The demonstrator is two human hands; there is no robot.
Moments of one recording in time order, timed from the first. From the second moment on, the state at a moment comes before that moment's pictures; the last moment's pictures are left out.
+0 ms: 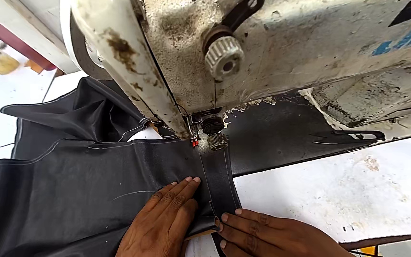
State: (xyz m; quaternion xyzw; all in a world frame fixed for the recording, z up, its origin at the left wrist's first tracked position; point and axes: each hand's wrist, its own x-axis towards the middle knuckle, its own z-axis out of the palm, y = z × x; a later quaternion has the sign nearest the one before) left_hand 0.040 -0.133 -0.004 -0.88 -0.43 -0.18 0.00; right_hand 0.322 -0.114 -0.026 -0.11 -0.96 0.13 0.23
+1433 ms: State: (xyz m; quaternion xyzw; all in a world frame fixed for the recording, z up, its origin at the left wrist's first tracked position) left_hand 0.031 -0.067 -0.013 -0.88 -0.45 -0.16 0.03; right_hand 0.303 -0.077 -0.006 -0.18 -0.95 0.20 0.15
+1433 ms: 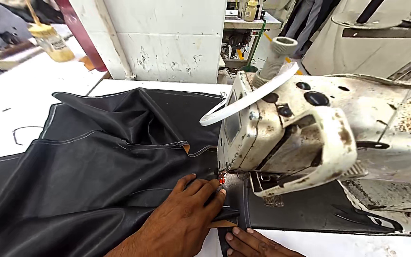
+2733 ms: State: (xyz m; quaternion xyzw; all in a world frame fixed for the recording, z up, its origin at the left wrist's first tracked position) left_hand 0.015 -0.097 -0.012 -0.90 -0.38 -0.19 0.02; right_hand 0.301 -0.088 -0.031 -0.20 -0.94 0.06 0.28
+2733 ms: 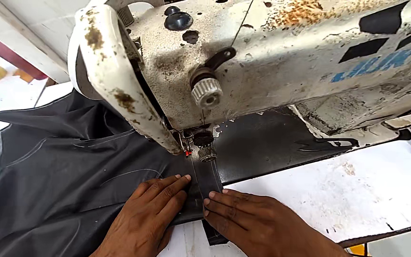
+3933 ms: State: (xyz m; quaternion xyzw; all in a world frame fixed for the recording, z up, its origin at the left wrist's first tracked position) left_hand 0.013 -0.061 0.000 -0.92 -0.36 -0.12 0.00; right_hand 0.293 -0.067 -0.024 -0.25 -0.94 0.05 0.23
